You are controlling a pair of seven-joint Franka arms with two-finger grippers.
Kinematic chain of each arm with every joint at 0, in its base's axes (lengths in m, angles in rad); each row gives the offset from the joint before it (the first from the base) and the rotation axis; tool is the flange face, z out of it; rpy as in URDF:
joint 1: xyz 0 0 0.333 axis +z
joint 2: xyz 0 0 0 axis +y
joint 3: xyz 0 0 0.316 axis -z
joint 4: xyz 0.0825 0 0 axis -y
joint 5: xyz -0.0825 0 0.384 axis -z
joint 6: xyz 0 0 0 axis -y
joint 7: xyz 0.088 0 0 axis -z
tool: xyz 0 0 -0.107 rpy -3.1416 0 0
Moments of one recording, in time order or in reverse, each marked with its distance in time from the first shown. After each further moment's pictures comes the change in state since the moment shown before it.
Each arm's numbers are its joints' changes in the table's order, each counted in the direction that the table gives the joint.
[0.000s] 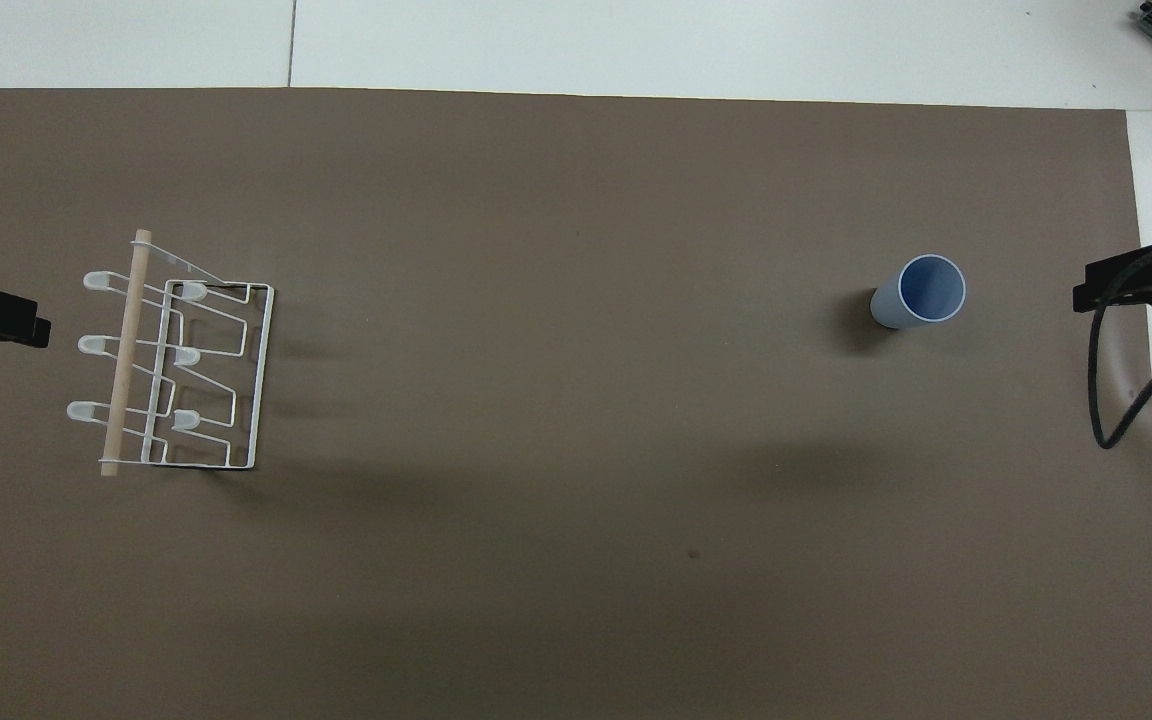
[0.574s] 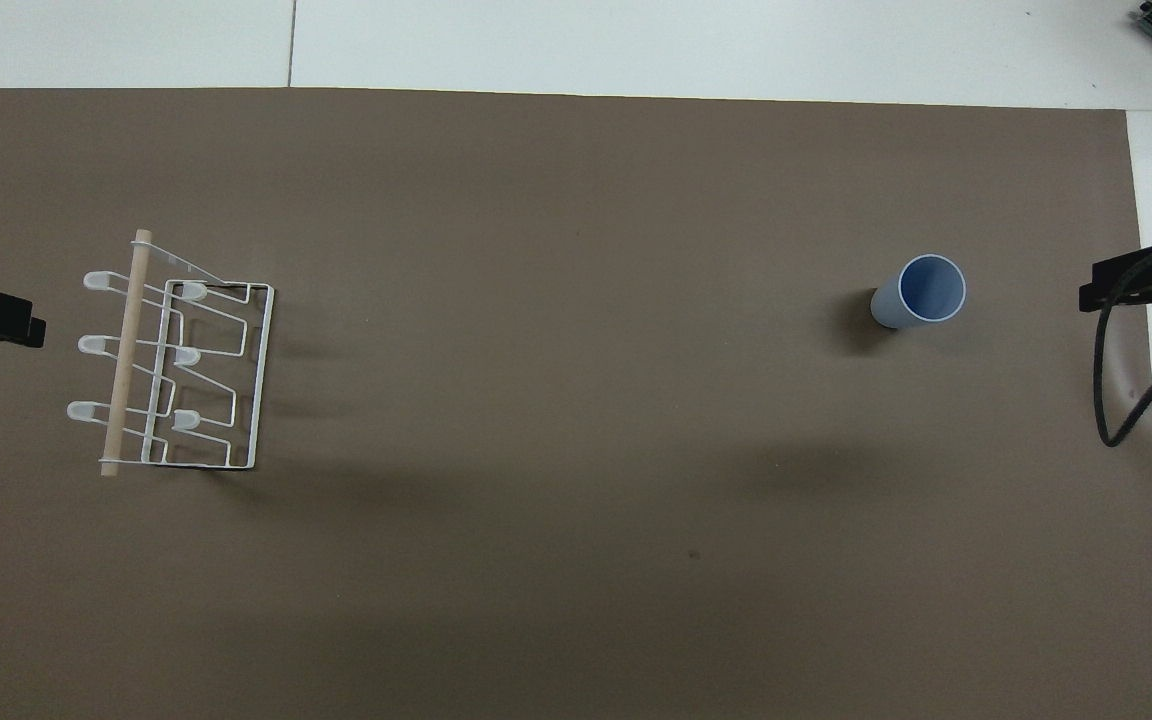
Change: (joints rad) left arm 0.001 0.000 -0.006 0.000 0.000 0.000 0.000; right arm -0.006 -0.005 0.004 -0.002 0.000 0.002 0.012
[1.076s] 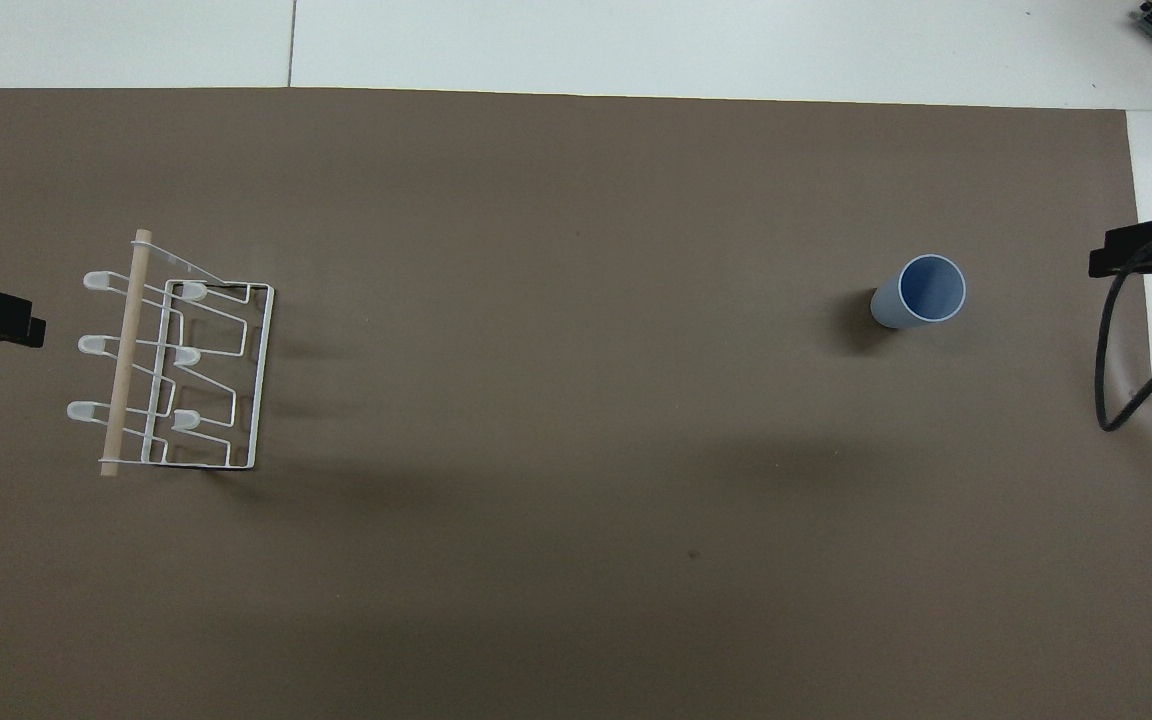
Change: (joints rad) left arm 0.000 0.000 0.000 0.000 0.000 0.000 0.000; right arm 0.014 -0.018 -0.014 0.018 -0.001 0.083 0.013
